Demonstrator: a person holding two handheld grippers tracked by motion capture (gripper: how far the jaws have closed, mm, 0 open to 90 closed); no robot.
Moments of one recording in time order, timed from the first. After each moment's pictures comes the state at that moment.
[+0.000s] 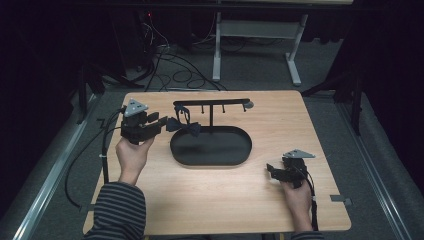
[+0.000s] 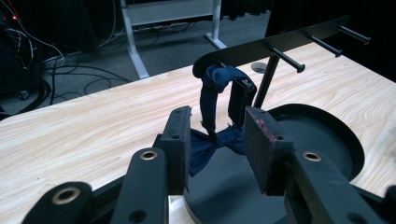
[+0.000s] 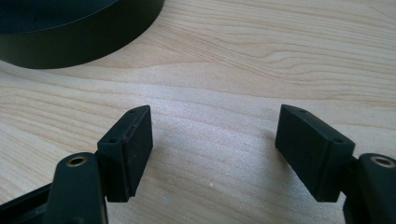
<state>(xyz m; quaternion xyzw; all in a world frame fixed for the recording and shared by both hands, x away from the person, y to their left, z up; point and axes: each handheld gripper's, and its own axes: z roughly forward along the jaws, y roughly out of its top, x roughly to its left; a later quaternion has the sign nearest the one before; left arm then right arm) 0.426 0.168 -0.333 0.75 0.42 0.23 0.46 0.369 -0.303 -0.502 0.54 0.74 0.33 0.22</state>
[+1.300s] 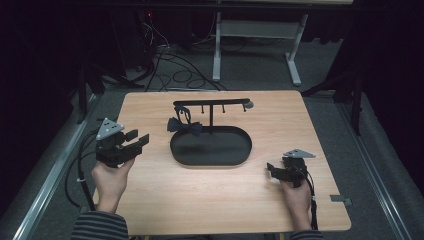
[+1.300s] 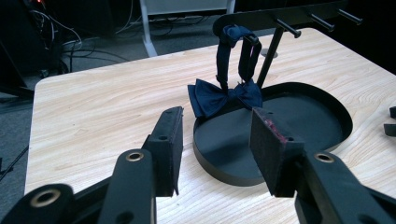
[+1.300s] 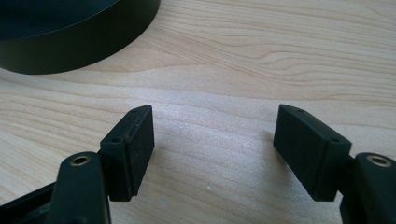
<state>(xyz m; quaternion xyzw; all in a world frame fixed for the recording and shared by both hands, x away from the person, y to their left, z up) 0.365 0.208 -0.330 0.74 0.45 0.23 0.45 0.370 -0.303 -0.502 0.55 0.74 0.33 0.22</state>
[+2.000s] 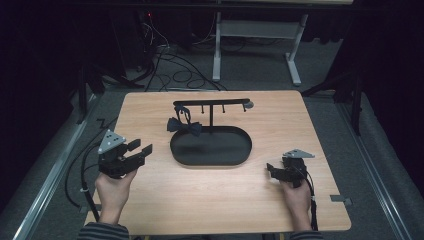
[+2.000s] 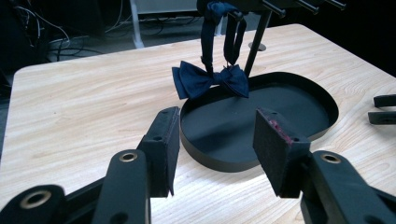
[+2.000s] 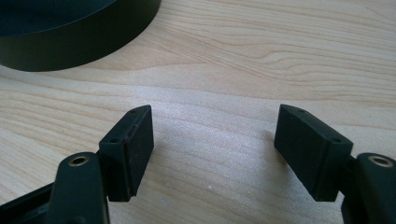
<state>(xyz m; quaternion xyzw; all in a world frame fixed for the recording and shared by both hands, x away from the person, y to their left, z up) 0.347 0.208 -0.355 0.73 0.45 0.21 0.46 0.370 -0.302 -0.502 0.54 0.74 0.33 0.22</state>
